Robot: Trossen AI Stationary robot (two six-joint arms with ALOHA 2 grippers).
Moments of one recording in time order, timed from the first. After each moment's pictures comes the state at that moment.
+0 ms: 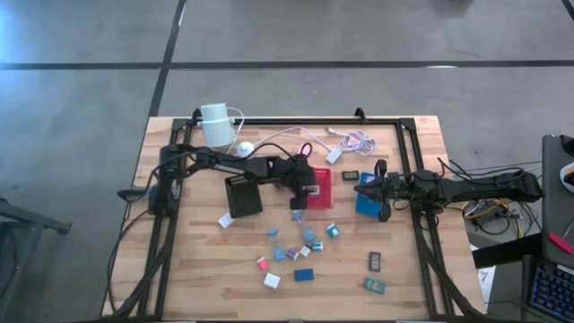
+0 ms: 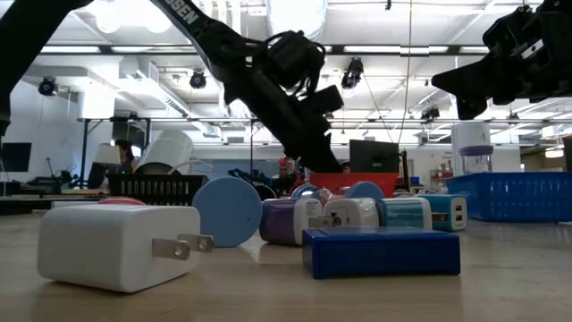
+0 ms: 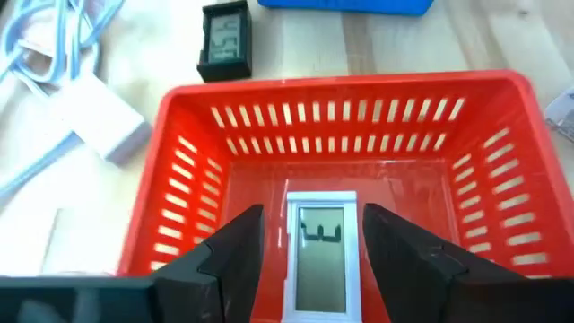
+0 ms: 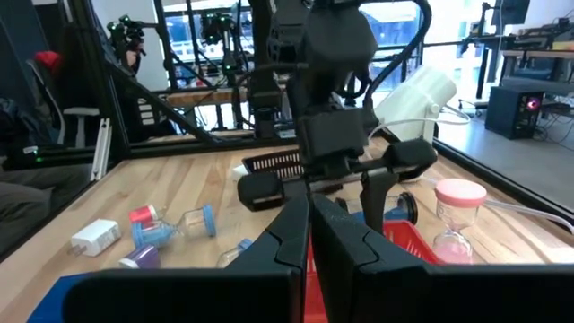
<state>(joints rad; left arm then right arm) 0.15 2.04 1.29 -0.04 0.04 0.22 0.00 0.41 0.01 0.40 0.05 0.10</state>
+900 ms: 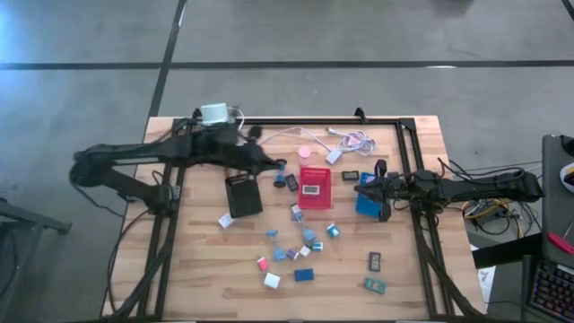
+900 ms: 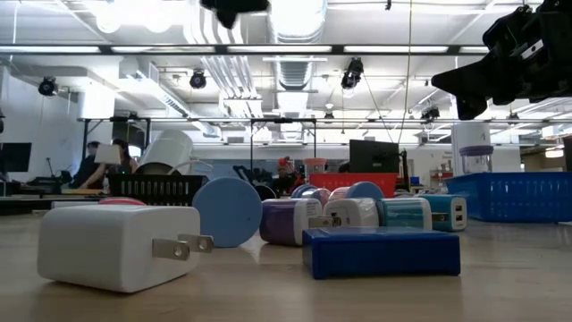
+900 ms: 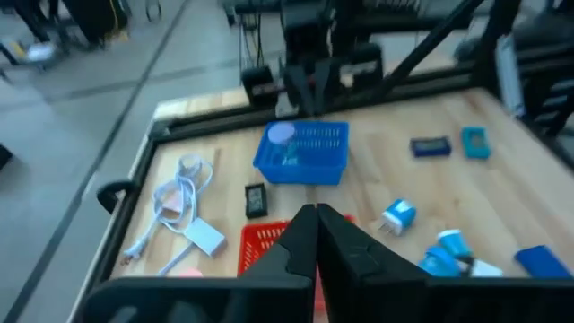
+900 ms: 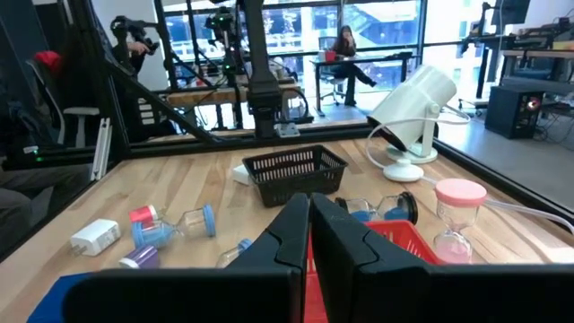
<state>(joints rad) 0.14 1.25 1.14 -0.30 0.14 0.25 0.00 0.41 0.01 0.40 0.05 0.10</state>
